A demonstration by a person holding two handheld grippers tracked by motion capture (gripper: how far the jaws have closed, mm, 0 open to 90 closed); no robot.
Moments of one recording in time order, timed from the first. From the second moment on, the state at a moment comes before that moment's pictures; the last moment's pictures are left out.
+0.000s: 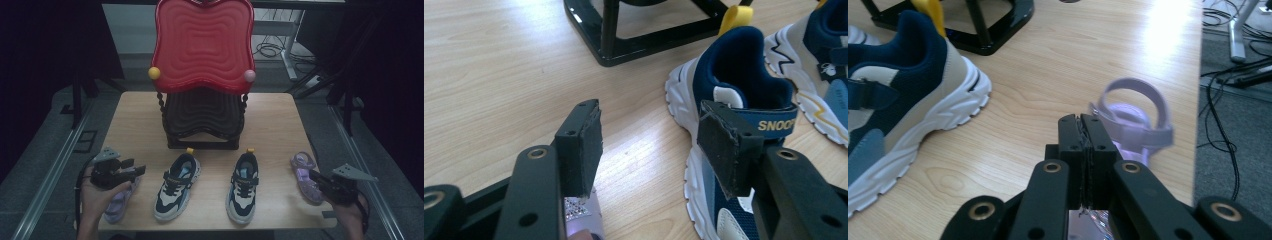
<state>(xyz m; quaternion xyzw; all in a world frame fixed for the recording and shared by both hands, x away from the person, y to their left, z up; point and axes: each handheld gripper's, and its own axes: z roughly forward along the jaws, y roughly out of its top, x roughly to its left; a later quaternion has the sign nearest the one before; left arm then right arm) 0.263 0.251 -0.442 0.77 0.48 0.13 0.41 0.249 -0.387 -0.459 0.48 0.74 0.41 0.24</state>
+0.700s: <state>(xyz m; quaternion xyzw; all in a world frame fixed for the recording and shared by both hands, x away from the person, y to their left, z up) 0.262 0.253 -0.442 0.77 0.48 0.13 0.41 0.254 -0.436 -0.491 0.54 0.73 0.36 0.24</state>
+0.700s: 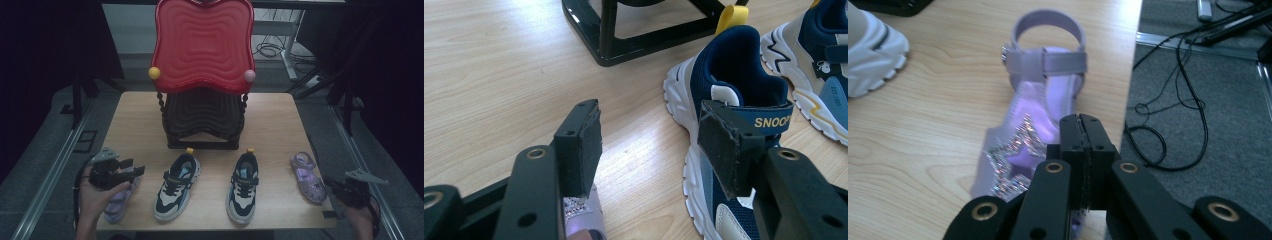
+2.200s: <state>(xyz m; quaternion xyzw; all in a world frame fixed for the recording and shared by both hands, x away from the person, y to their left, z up) 0.265 0.242 -0.447 0.79 0.46 0.11 0.40 0.243 -0.382 -0.497 0.50 0.77 0.33 0.21</state>
